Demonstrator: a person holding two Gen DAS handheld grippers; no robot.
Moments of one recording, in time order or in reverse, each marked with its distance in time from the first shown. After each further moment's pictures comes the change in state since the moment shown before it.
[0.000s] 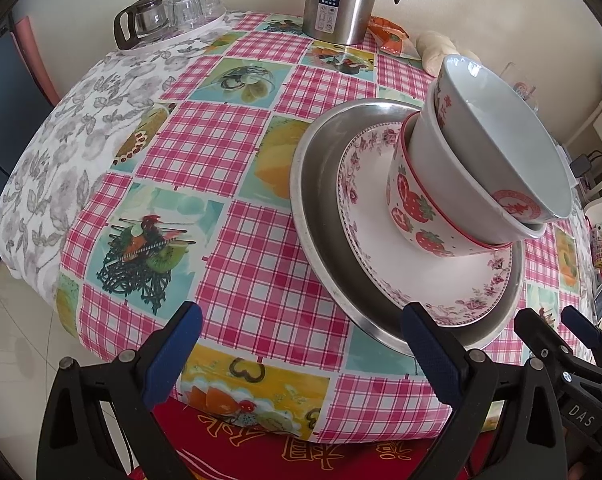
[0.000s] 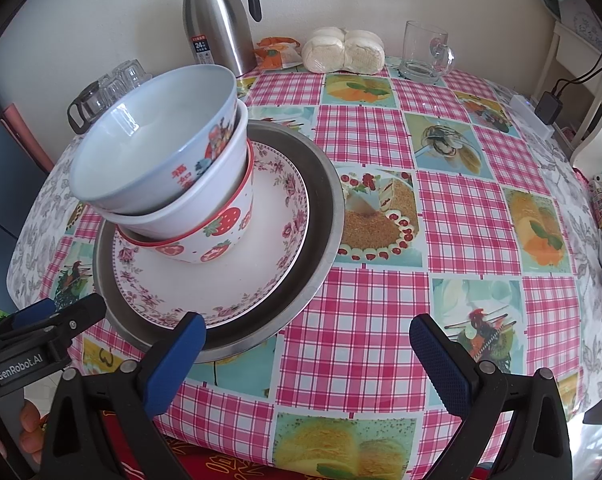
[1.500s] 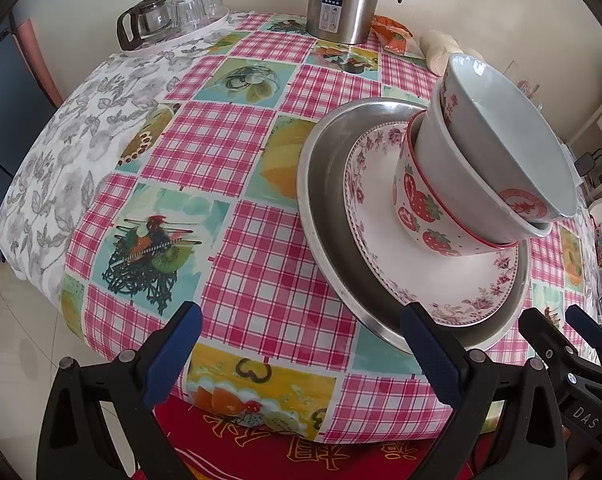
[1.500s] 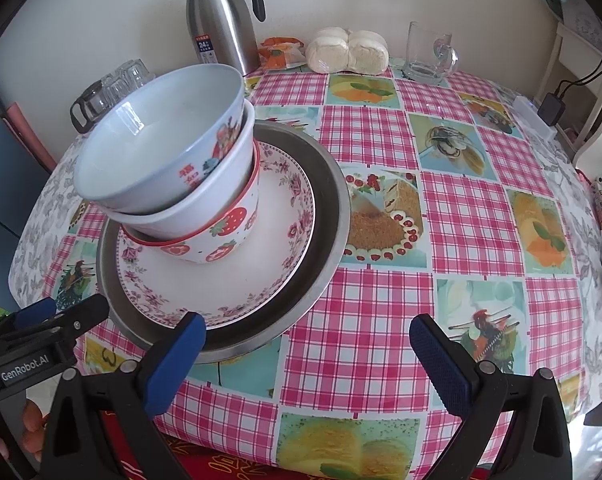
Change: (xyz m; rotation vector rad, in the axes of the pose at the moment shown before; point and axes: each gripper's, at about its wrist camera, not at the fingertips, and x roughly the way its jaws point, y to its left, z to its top) left arm 0.001 0.001 0.001 0.003 0.001 0.021; right arm 0.001 0.001 0.000 -0.002 -0.001 0.003
